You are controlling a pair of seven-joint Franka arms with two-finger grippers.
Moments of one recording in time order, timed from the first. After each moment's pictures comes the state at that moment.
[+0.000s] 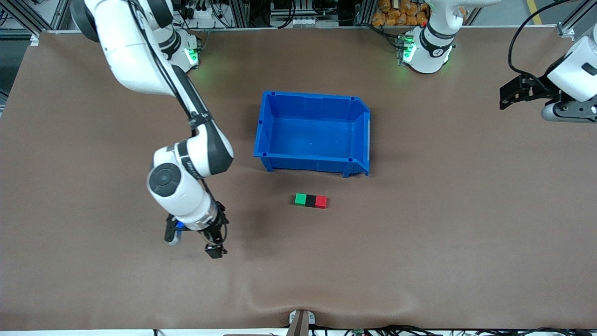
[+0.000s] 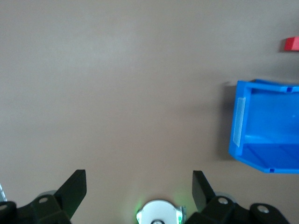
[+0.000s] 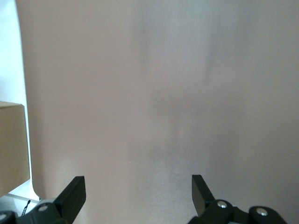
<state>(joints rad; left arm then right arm) -0.03 -0.01 -0.06 -1.52 0.08 1.42 0.00 0.41 0.76 -0.08 -1.26 0.11 2.24 1.75</state>
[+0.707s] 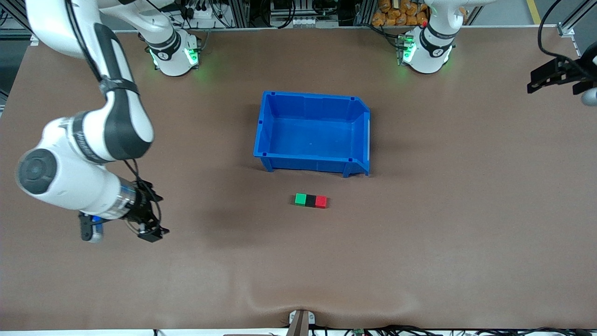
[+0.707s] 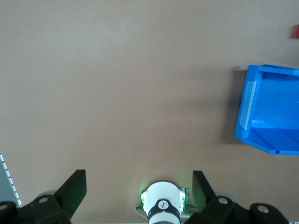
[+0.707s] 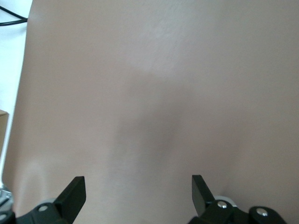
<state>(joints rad) 0.05 -0.05 -0.06 -1.49 0.07 1.32 0.07 0.23 0.54 -0.08 -1.26 0.16 1.82 1.31</state>
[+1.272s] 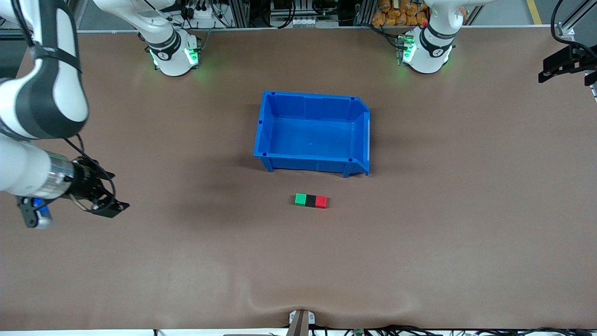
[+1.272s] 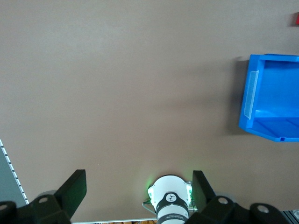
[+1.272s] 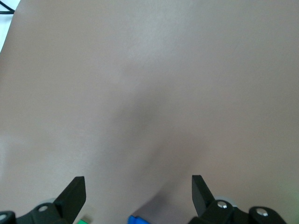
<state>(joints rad) 0.08 -0.06 -0.04 -1.49 0.06 1.30 0.16 0.10 0.43 -0.08 -1.26 0.16 1.59 0.96</state>
